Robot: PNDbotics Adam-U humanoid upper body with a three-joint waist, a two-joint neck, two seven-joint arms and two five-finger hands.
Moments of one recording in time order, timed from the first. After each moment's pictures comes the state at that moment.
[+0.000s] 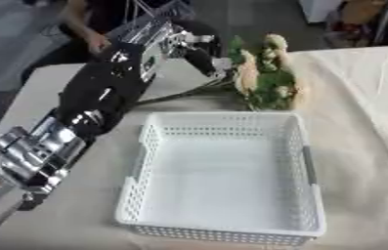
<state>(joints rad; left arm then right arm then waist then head) -0.98 0.43 -0.33 -0.91 -0.89 -0.11 -0.56 -0.33 -0.40 -0.14 -1.79 0.15 -0.23 0.86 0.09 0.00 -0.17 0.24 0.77</state>
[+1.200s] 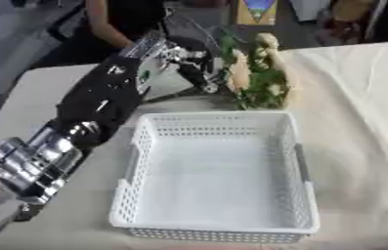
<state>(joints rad) -0.95 0.41 -0.31 -0.85 -0.93 -0.10 -0.54 -0.33 -0.40 -0.14 -1.79 0.15 -0.23 0.86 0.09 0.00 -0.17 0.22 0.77</state>
